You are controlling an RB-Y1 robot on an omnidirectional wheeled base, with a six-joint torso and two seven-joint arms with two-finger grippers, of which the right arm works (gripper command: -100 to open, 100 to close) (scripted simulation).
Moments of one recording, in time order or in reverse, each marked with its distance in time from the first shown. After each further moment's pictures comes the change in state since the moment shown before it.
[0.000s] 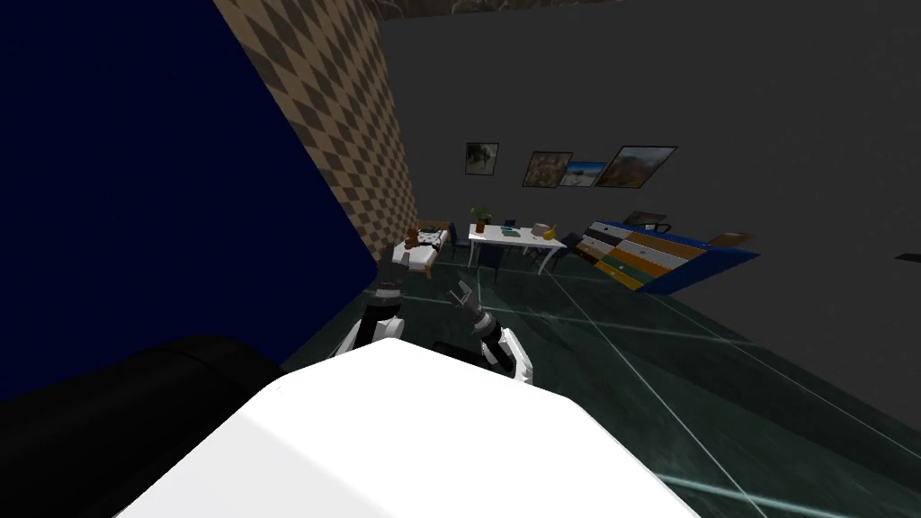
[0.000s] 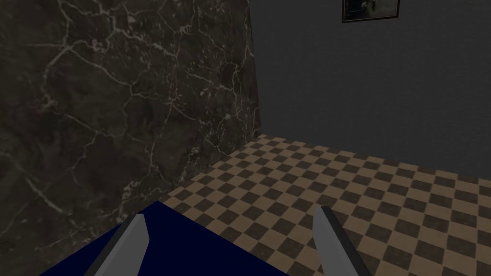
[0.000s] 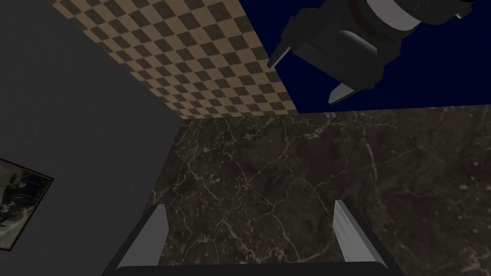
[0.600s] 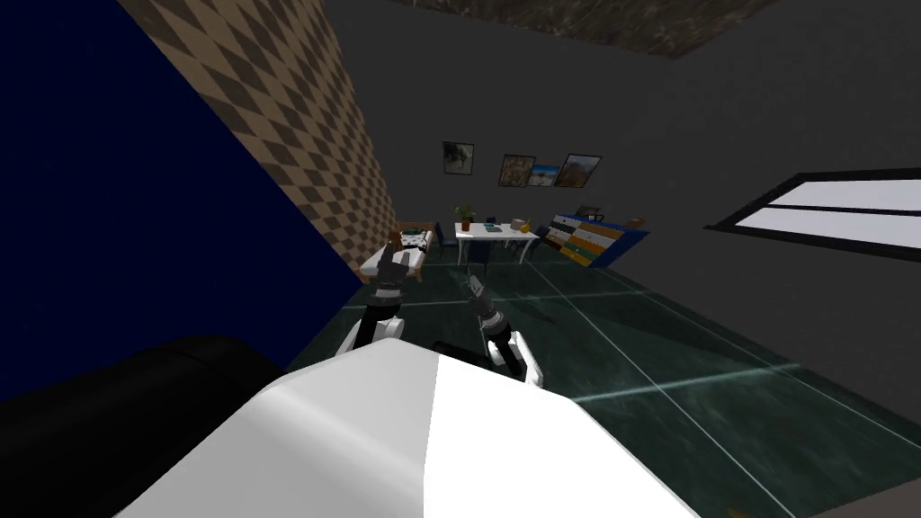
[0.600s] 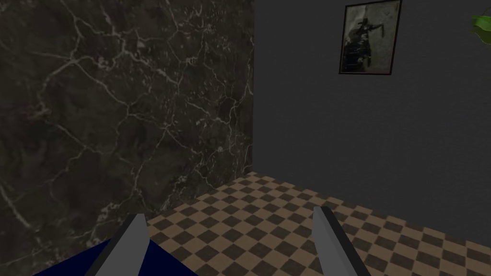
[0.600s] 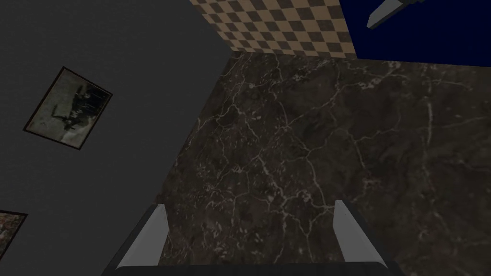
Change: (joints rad) arm 0.062 0.000 -0.070 -0.109 -0.095 0.065 -0.038
